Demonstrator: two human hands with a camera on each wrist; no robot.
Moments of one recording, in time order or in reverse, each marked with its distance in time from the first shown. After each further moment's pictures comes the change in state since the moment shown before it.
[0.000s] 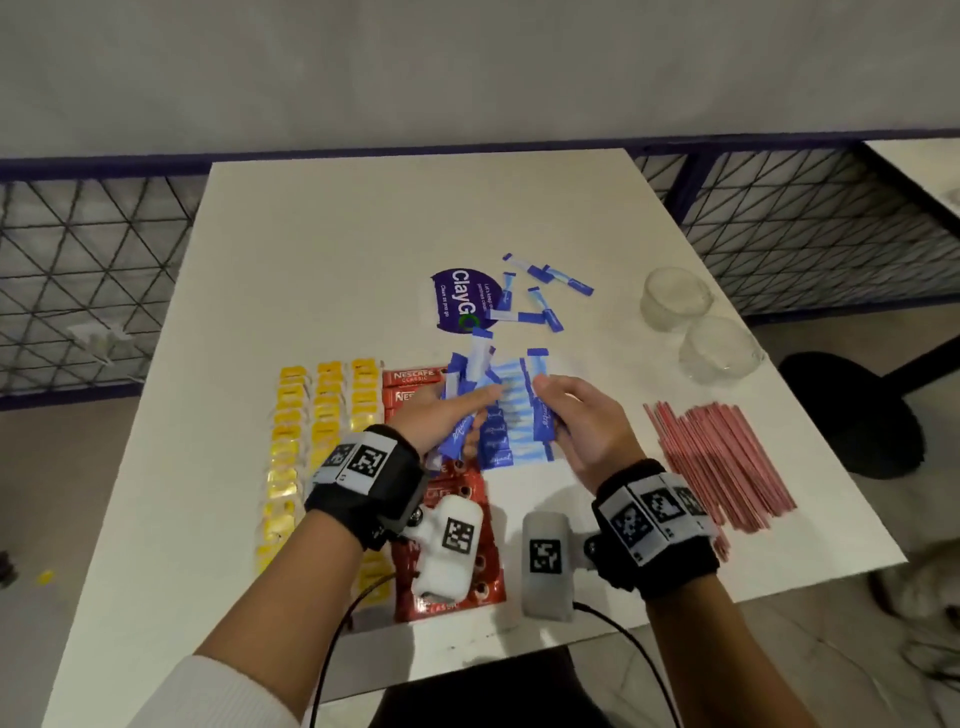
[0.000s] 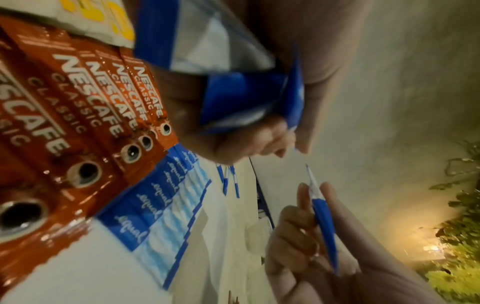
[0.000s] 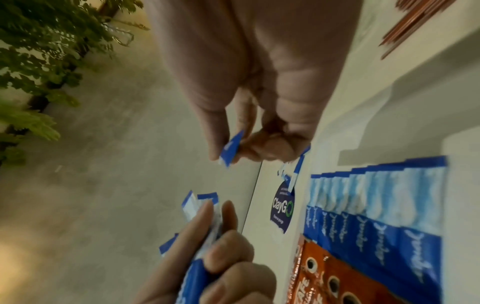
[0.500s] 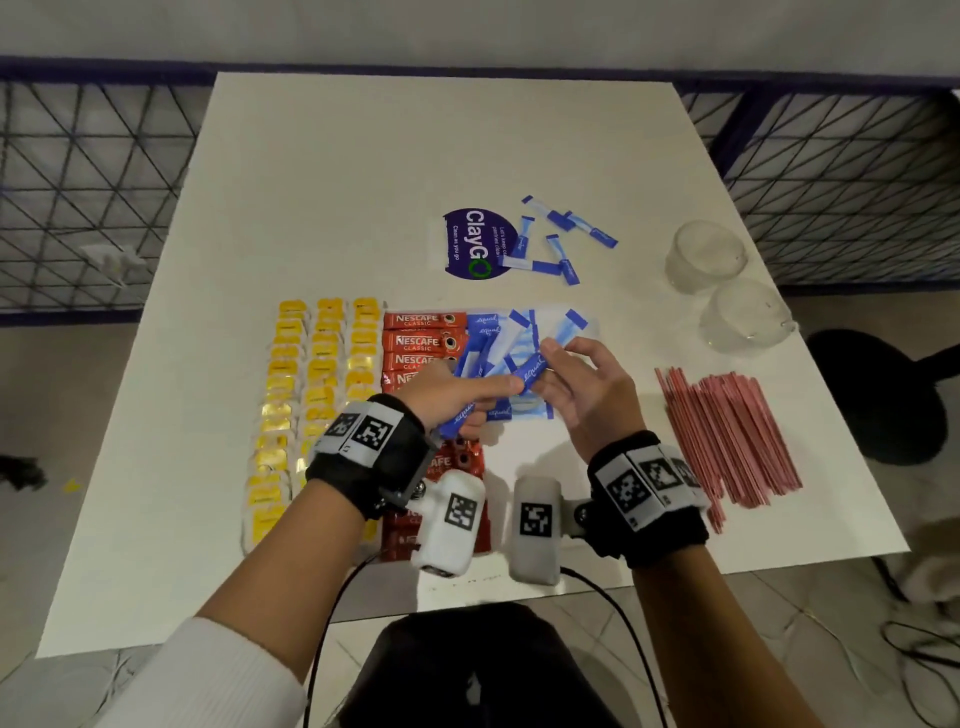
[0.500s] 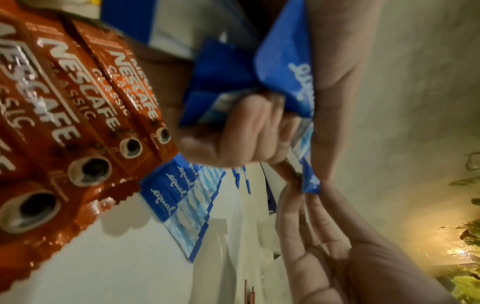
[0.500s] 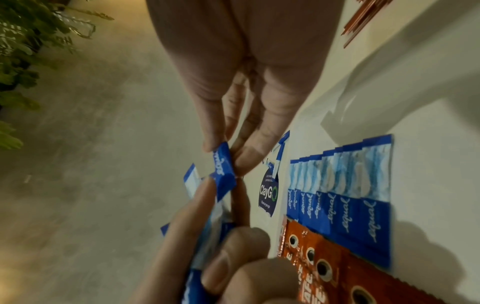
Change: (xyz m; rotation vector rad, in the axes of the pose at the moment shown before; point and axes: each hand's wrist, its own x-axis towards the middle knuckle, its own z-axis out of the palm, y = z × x) left_hand -0.007 -0.015 0.016 -0.015 -0.008 -0.134; right_hand 0.004 0.011 -0.008 0.189 0.005 0.013
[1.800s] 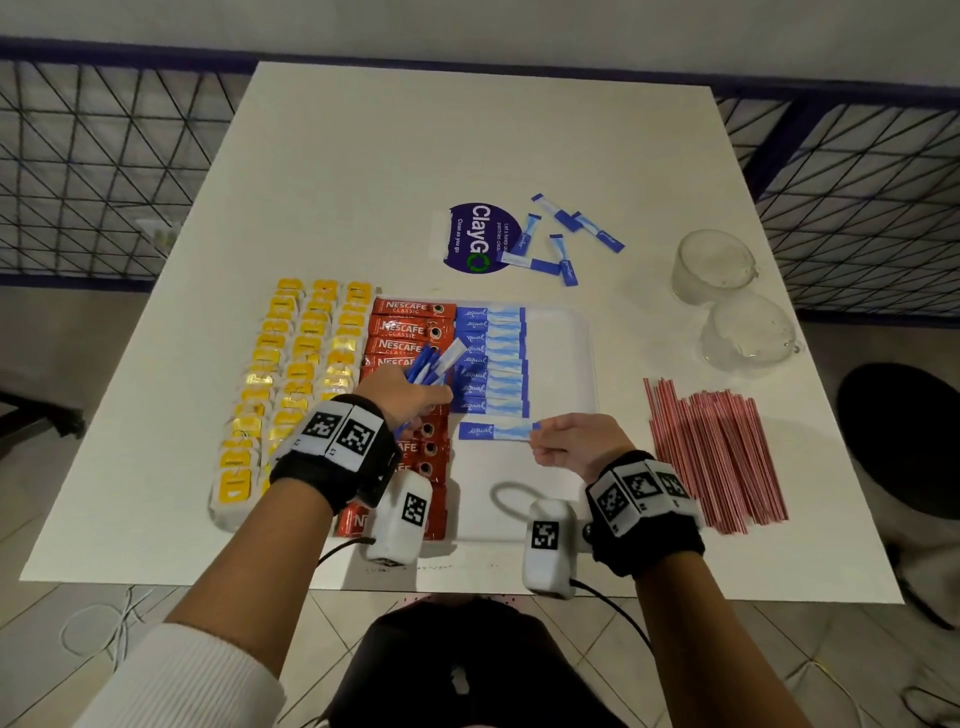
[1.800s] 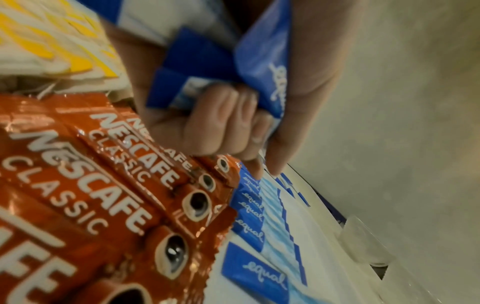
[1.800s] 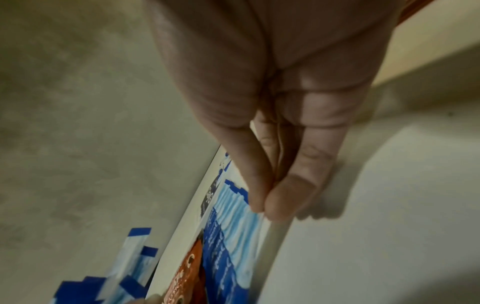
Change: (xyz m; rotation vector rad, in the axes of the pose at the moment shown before) left_hand -0.007 -0.010 0.010 0.343 0.398 -0.164; right_hand 0.019 0.017 -0.068 -0.434 -0.122 0.423
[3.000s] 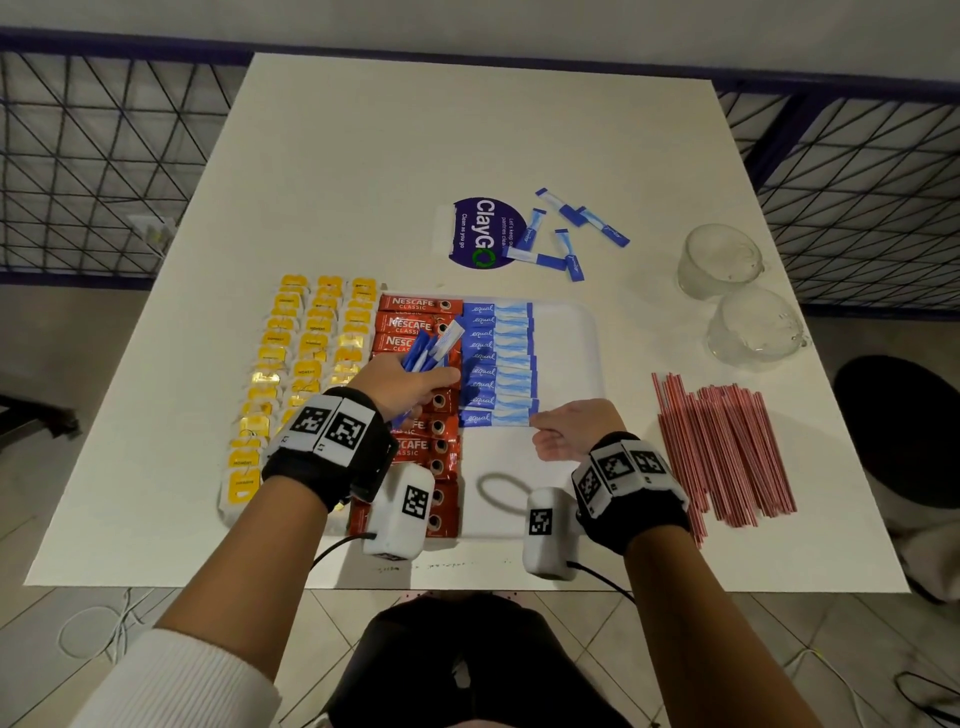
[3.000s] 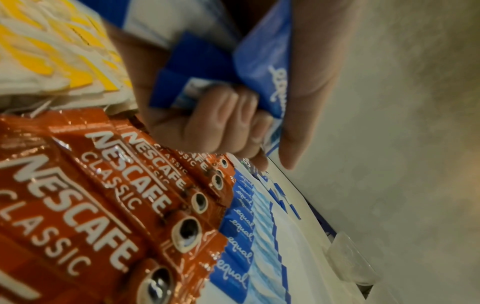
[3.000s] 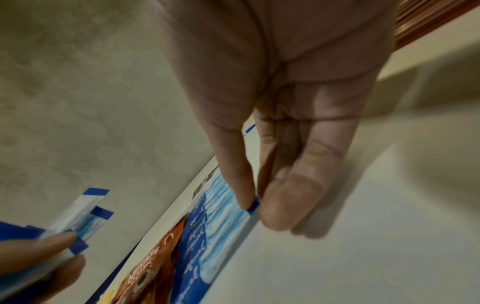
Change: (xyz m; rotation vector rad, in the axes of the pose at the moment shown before) left_hand 0.003 -0.003 -0.012 -0.139 -0.051 0.083; right_hand 0.011 -0.012 0.017 -0.163 0.078 0.138
